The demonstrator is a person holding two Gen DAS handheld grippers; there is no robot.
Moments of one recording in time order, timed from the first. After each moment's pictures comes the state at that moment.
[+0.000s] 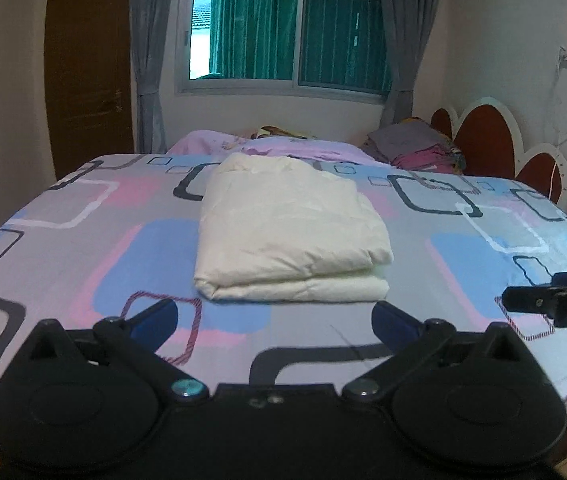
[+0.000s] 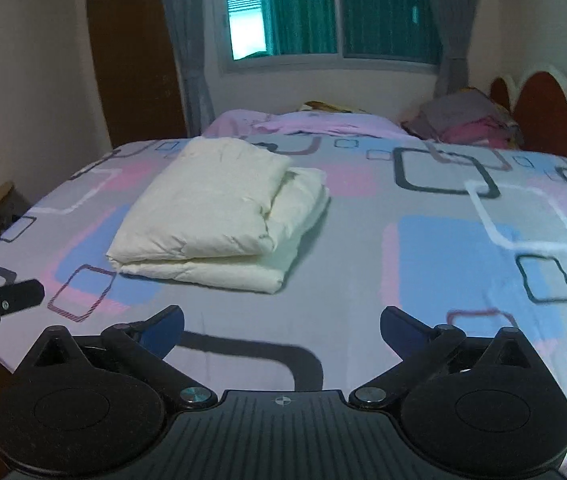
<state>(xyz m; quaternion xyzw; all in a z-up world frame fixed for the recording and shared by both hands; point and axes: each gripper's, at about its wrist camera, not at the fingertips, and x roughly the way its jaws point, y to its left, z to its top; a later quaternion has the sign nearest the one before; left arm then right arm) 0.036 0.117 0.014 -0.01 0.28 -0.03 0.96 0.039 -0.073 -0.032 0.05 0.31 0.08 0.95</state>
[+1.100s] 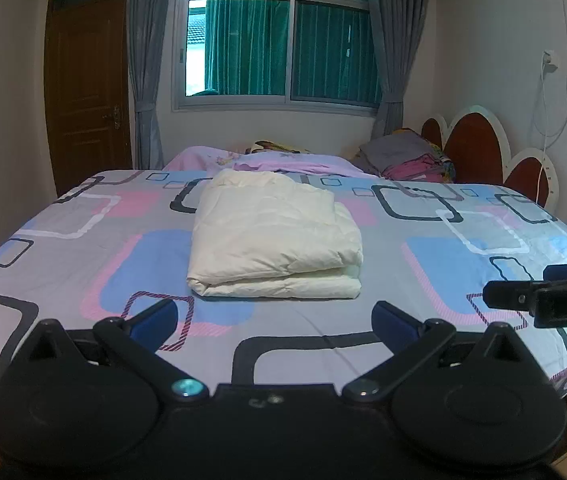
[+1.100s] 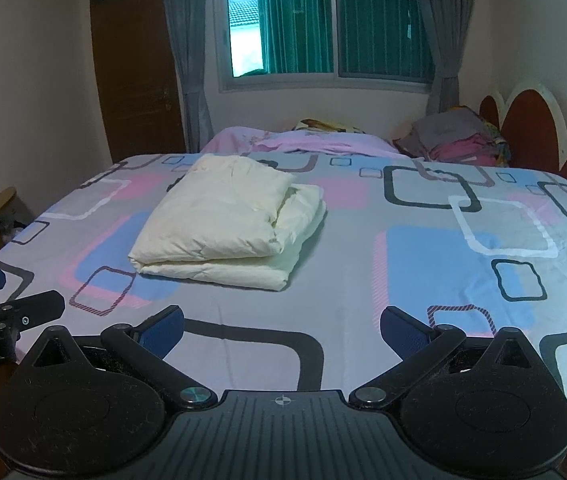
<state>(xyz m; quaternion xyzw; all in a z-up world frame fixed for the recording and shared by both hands) -0.021 0.097 0.036 -0.01 0.25 -0.04 0.97 -0.021 -0.066 -0.003 0.04 0.28 0.08 0.95</state>
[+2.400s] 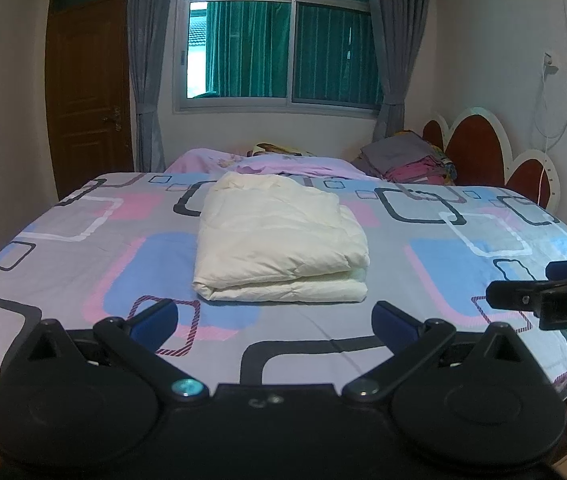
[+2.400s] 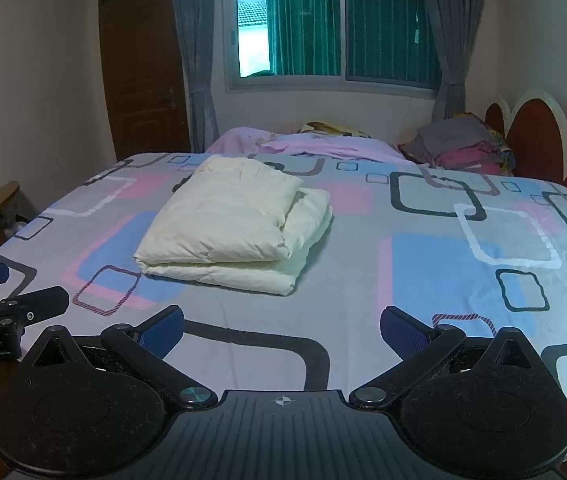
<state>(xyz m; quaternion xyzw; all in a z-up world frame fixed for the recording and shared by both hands) -0.014 0.107 0.038 -0.01 0.25 -0.04 0.97 -0.020 -0.069 0.002 0.02 0.28 0.09 0.95</state>
